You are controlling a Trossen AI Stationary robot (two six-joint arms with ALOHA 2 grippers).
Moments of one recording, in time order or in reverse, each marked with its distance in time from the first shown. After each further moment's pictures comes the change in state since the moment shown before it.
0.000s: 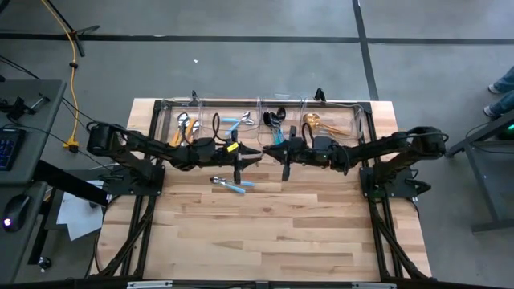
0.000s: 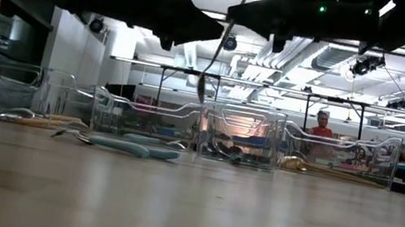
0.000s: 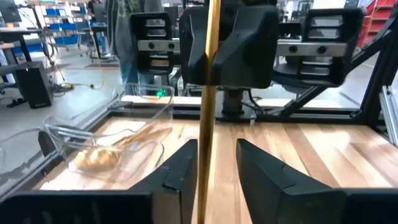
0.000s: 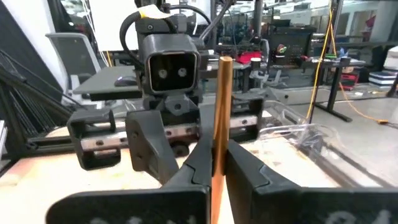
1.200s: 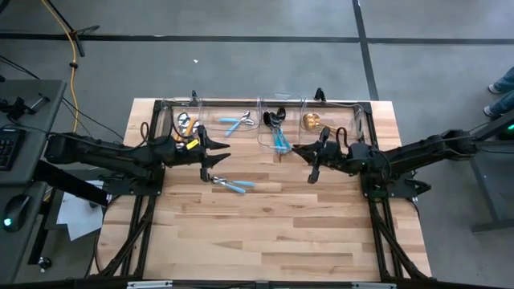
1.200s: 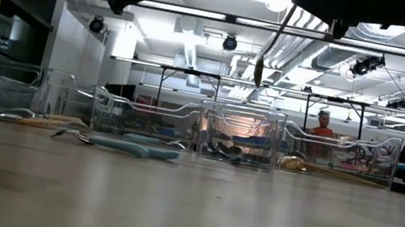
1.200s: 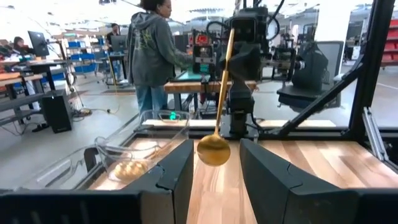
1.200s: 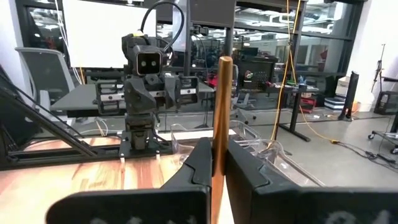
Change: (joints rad) left arm -0.025 -0.592 -0.246 -0.238 -0.066 0.044; right arm 0.148 -0.447 -0.226 -0.120 0.262 -0.108
